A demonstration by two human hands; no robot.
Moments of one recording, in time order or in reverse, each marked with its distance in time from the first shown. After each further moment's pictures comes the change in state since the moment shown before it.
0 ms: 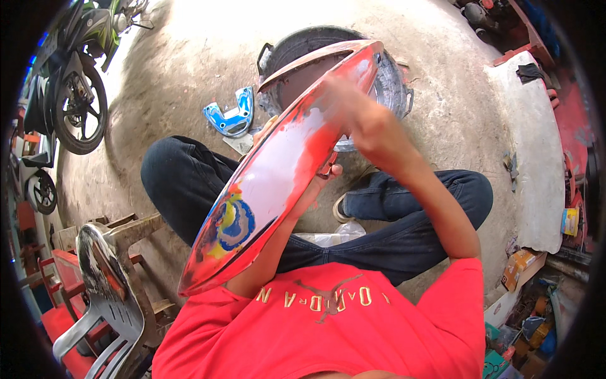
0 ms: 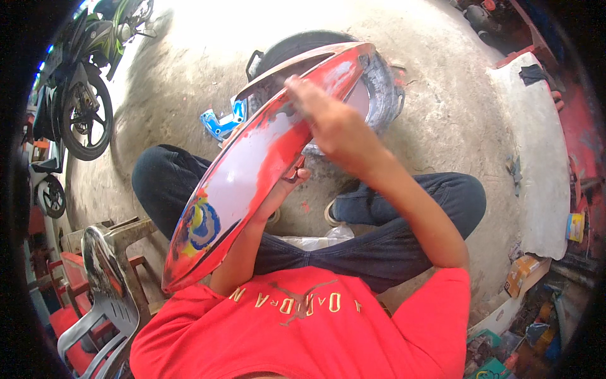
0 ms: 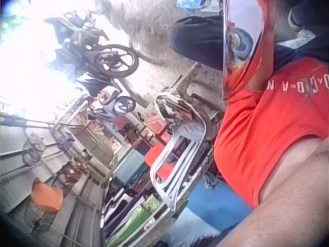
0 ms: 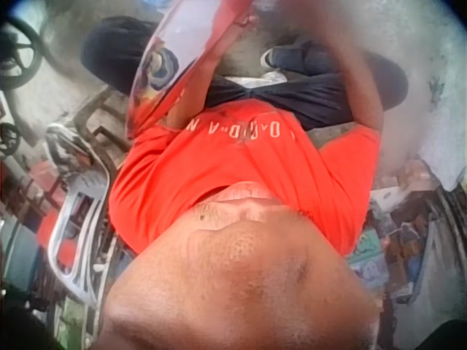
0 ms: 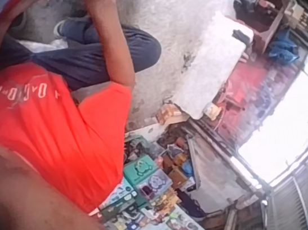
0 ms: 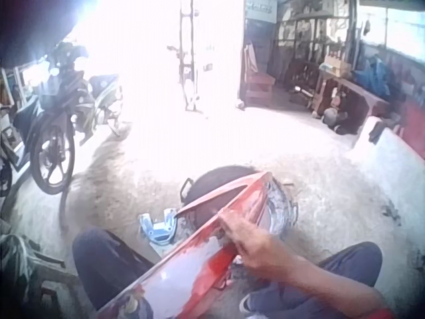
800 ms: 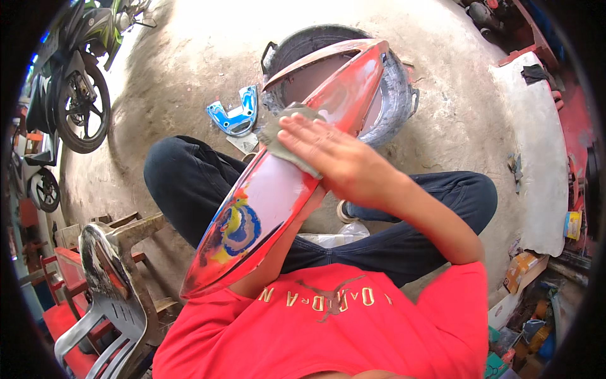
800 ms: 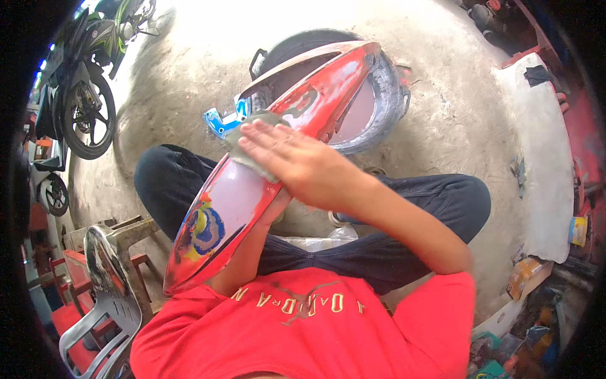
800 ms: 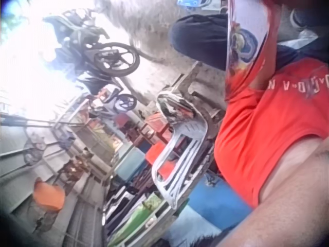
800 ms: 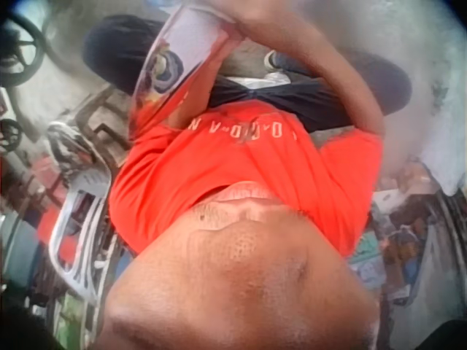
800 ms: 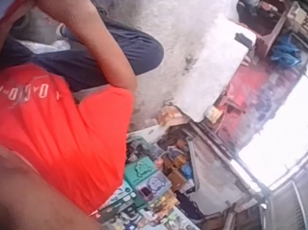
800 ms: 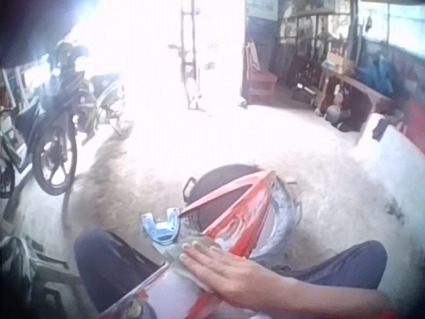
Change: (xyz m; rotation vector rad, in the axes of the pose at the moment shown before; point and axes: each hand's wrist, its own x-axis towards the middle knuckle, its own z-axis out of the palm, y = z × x) left_hand -0.005 -0.012 -0.008 -0.096 0.287 0.208; right_hand -0.006 -0.036 0.026 0.044 -0.151 -0.223
